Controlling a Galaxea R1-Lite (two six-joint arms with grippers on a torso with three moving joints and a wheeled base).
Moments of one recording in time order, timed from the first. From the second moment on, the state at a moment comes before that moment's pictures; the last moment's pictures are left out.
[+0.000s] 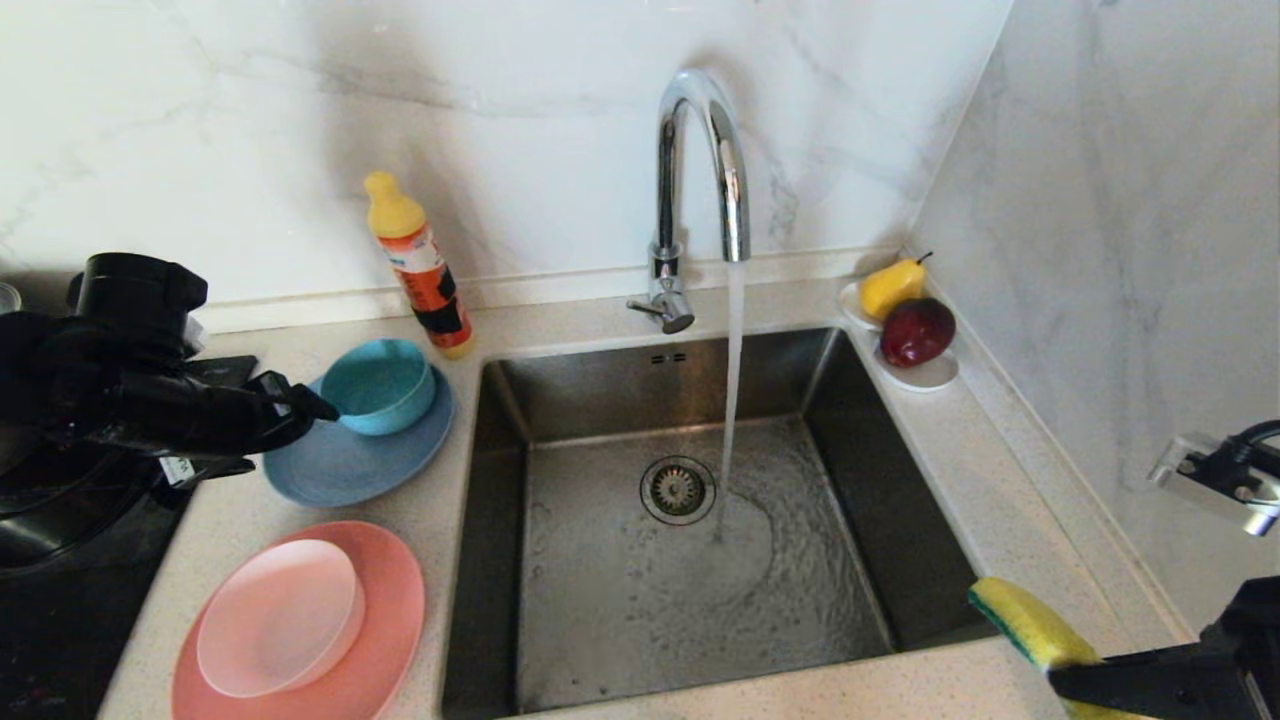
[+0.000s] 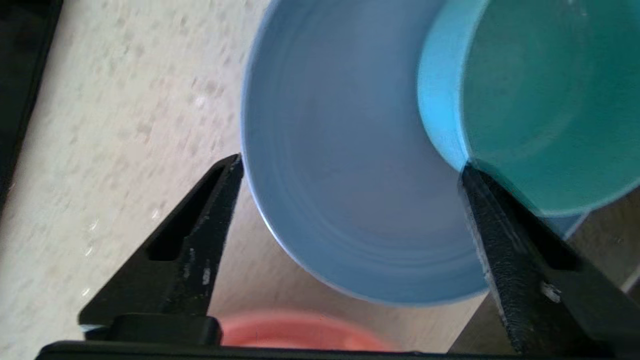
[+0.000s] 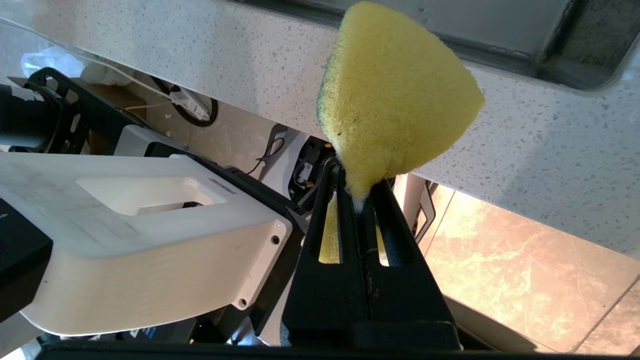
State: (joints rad) left arm 0.16 1.80 -1.23 0.18 -0.03 -0.48; right arm 0.54 1.15 -0.92 0.55 0.16 0.28
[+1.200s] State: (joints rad) left arm 0.12 1.89 -1.48 0.27 -0.09 -0.58; right arm 0.51 1.17 -0.91 0.54 0.17 0.27
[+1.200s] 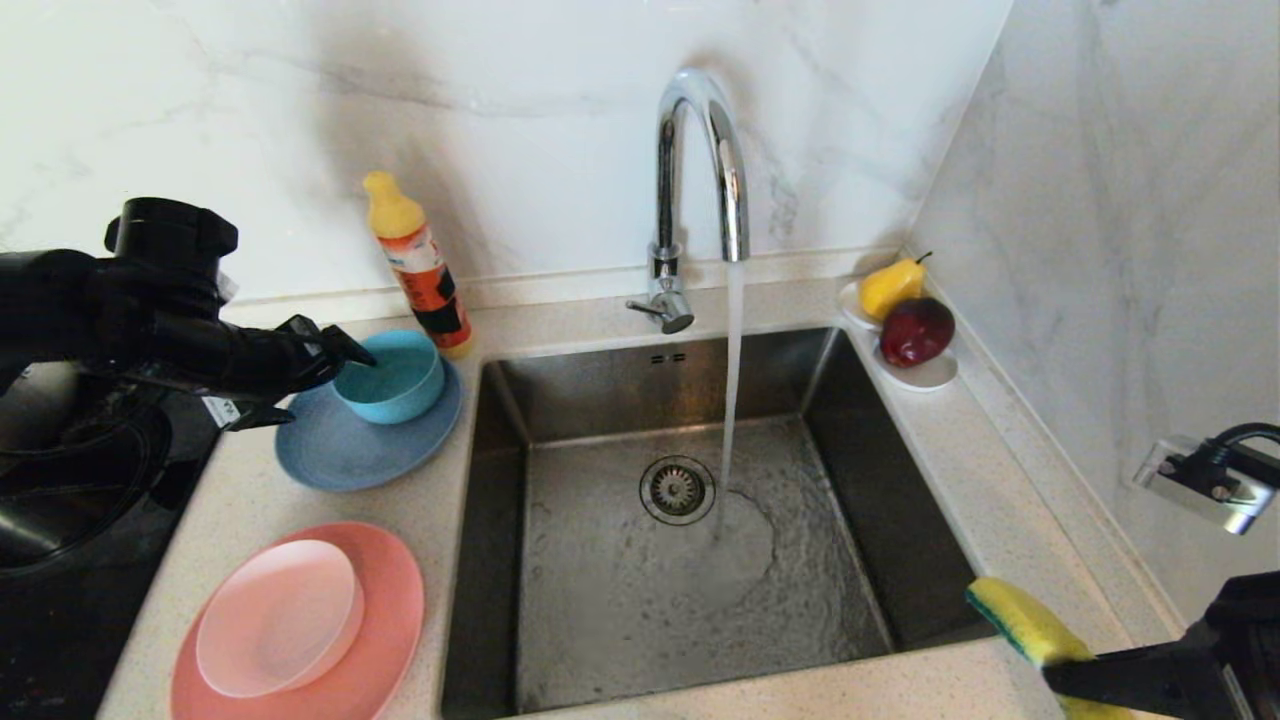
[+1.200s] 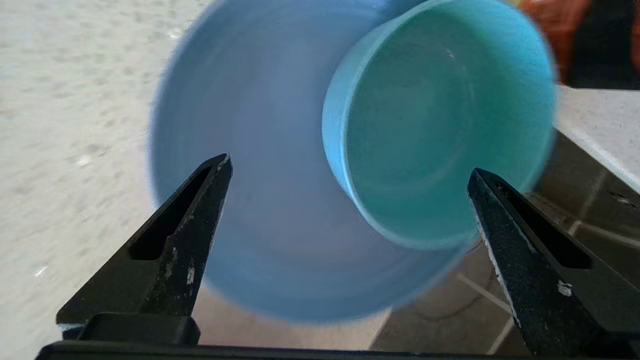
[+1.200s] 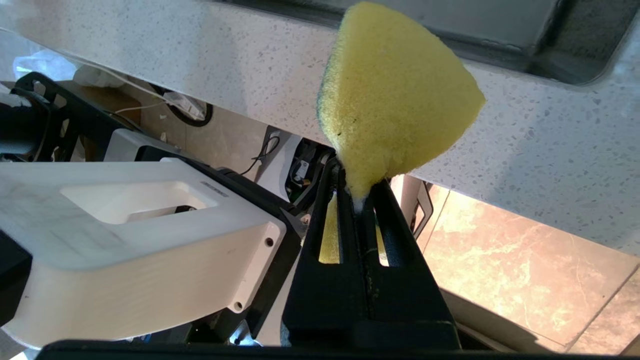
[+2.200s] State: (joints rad) left arm 0.18 1.97 -1.46 0.25 0.00 -0.49; right arm 0.47 1.19 -0.92 0.53 0.19 0.26
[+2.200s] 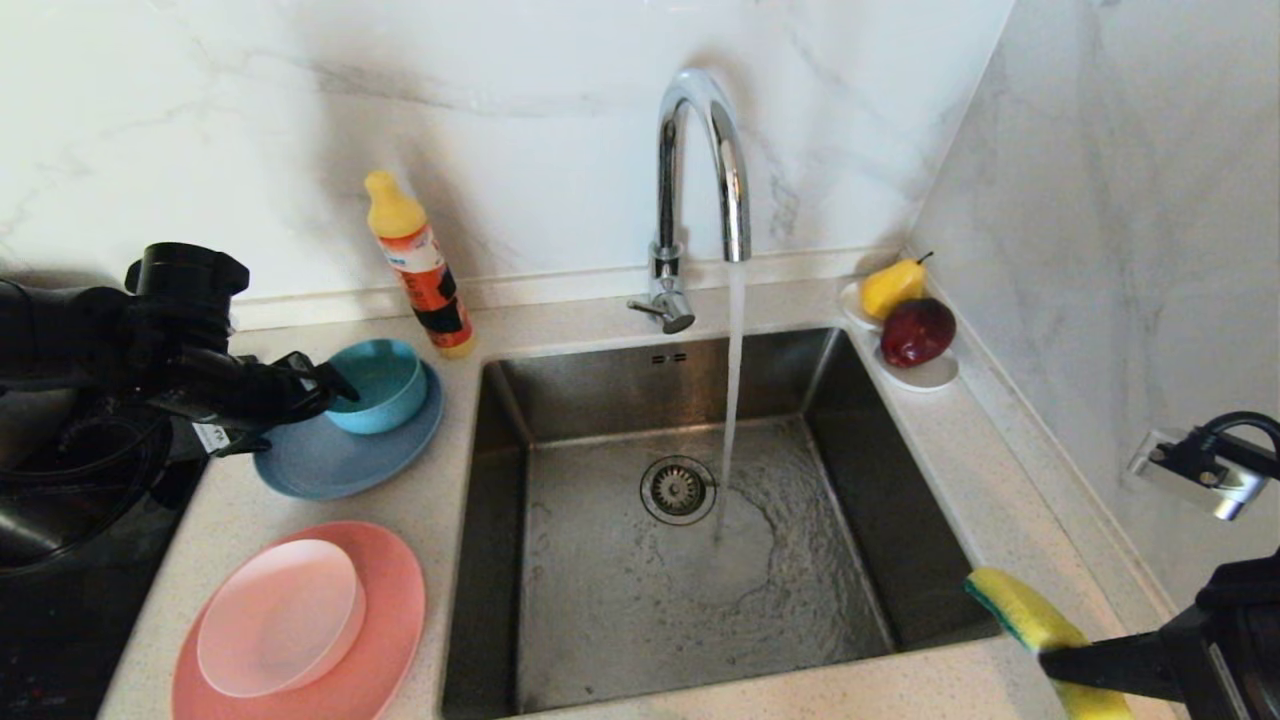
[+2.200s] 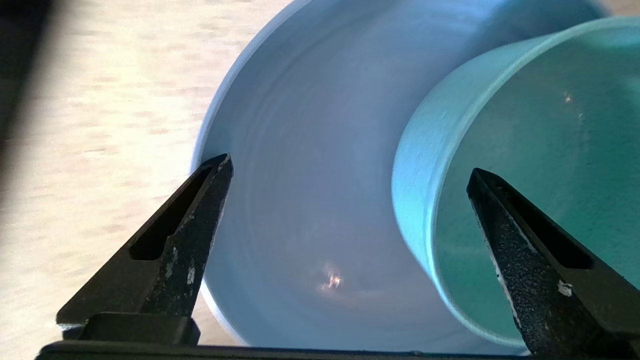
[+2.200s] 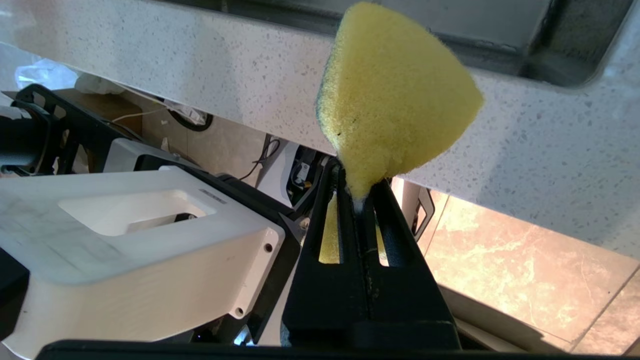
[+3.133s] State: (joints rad) left arm 0.30 1.93 -1.41 0.33 -0.03 -0.42; right arm 0.47 1.22 -0.95 0.53 0.19 0.26
